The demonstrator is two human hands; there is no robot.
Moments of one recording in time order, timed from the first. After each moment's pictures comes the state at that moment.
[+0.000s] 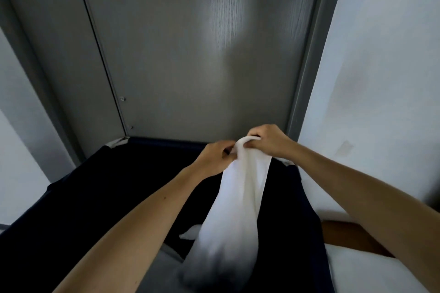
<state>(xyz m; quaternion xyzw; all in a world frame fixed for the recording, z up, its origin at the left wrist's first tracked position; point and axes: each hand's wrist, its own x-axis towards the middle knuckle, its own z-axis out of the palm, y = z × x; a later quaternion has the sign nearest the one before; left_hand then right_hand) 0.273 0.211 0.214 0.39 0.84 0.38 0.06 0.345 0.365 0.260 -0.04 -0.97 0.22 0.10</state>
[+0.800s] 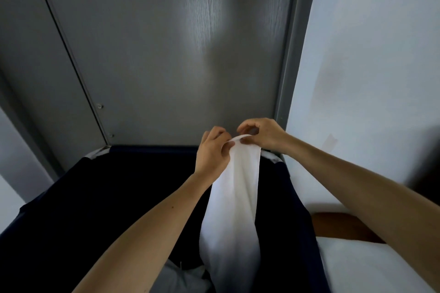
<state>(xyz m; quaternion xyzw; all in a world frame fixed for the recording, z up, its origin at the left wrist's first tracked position) 0.271 0.248 0.203 0.41 0.79 0.40 -0.21 0.350 0.387 0.270 -0.09 -0.94 0.32 0.13</state>
